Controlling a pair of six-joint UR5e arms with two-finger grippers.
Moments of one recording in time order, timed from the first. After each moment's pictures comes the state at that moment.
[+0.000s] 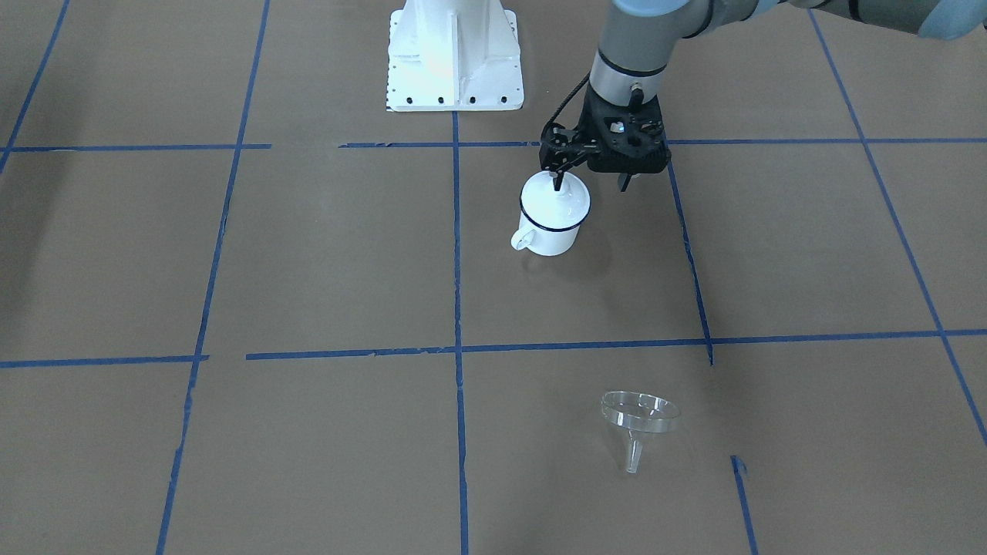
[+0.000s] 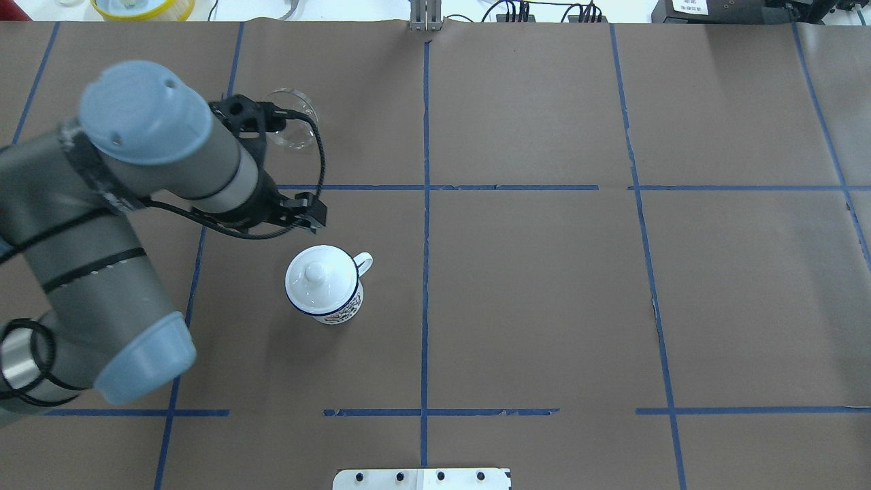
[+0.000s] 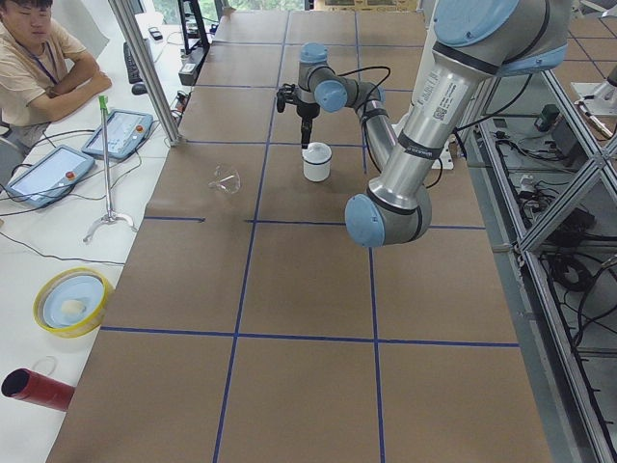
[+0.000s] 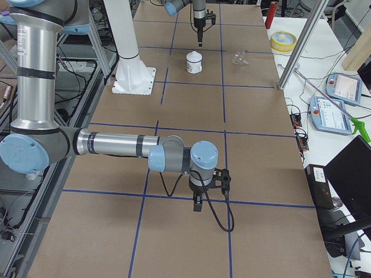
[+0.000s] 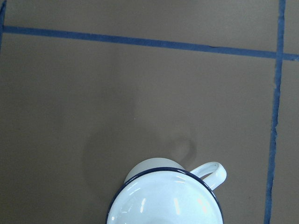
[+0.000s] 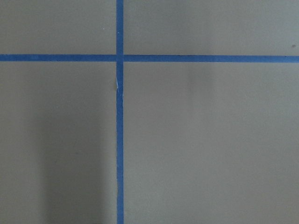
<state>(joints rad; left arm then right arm) -0.70 -2.08 -2.04 -1.38 -1.95 -1.01 1.57 -1.68 1.66 -1.57 2.29 0.01</state>
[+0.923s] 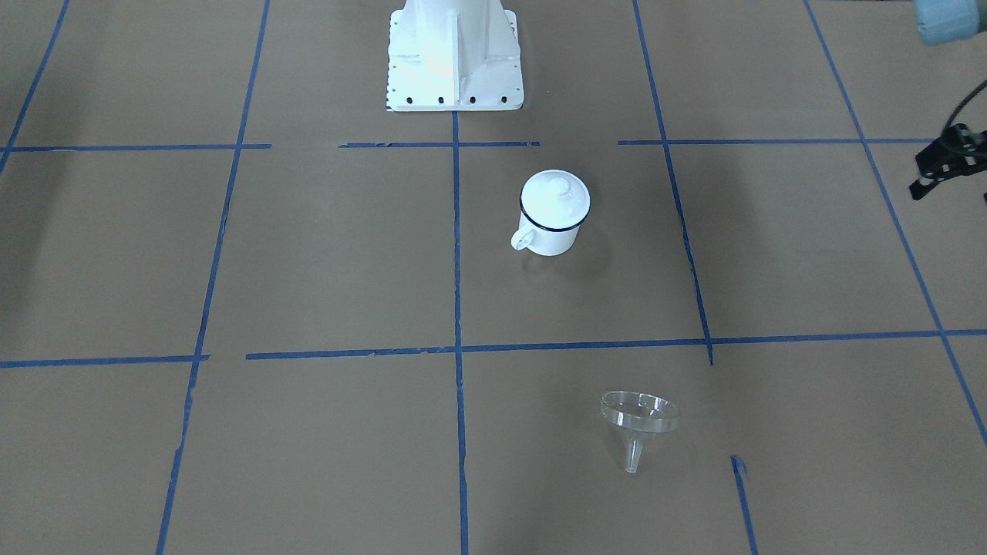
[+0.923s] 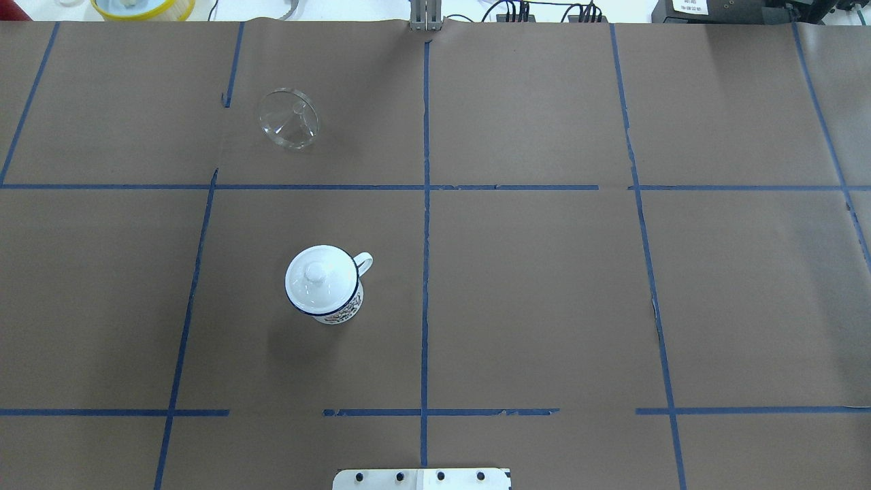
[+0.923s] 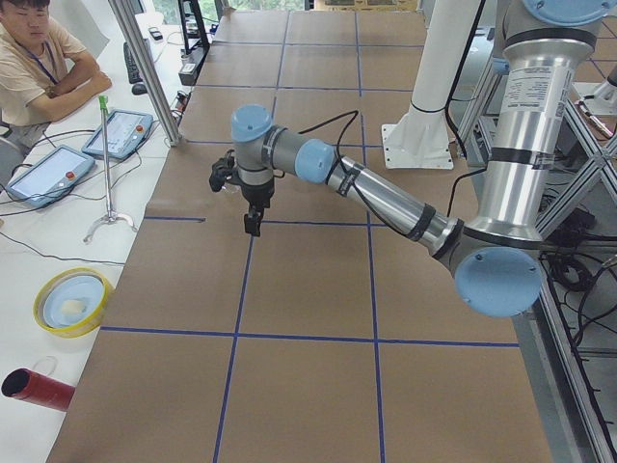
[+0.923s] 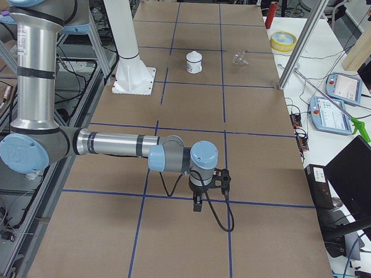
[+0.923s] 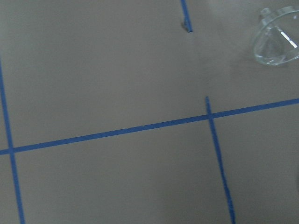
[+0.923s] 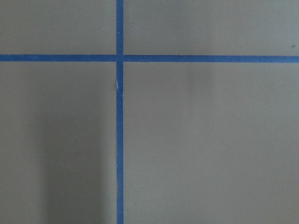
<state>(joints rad) -1.44 -1.65 -1.89 -1.38 -2.34 -0.06 1.57 -1.68 1.66 -1.57 2.29 0.01</state>
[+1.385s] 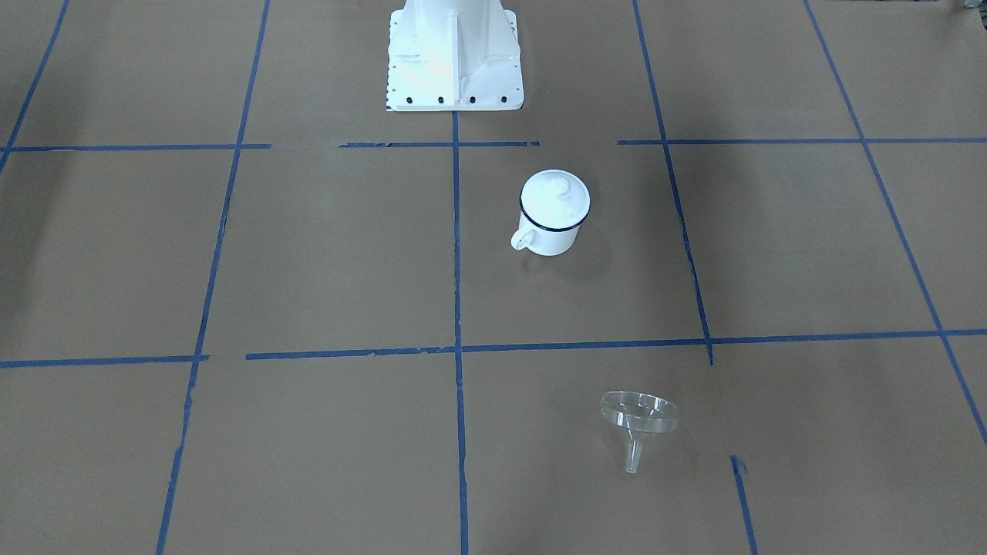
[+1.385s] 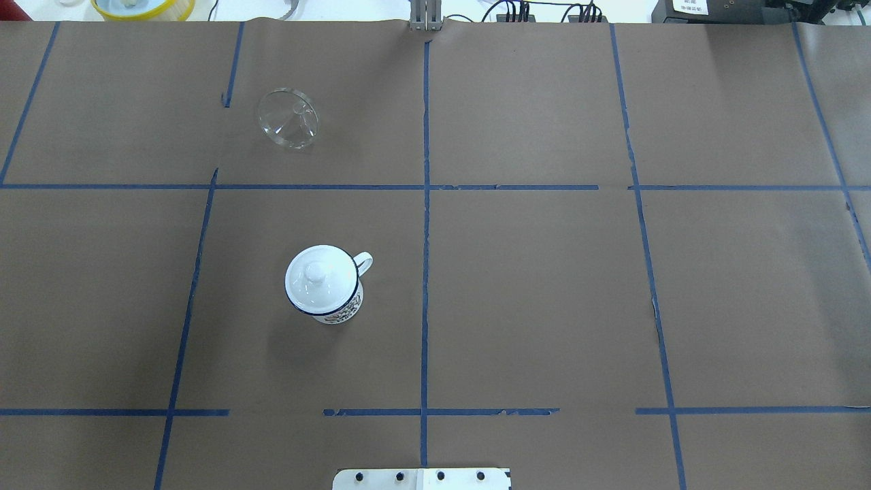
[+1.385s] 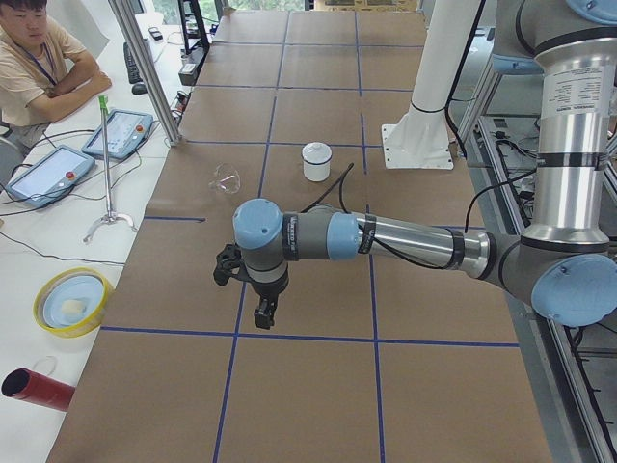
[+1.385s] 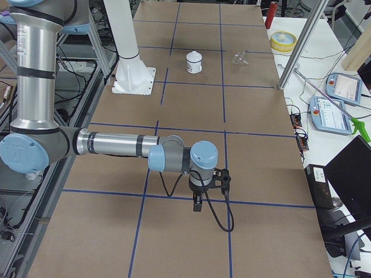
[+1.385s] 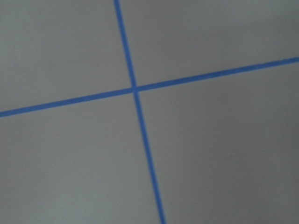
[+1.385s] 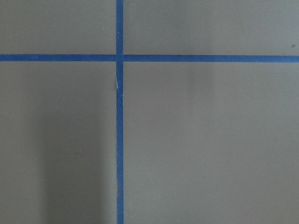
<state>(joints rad) -1.64 -1.52 -1.76 -1.40 -2.35 0.26 1.57 -1.68 1.66 -1.57 2.29 0.01</state>
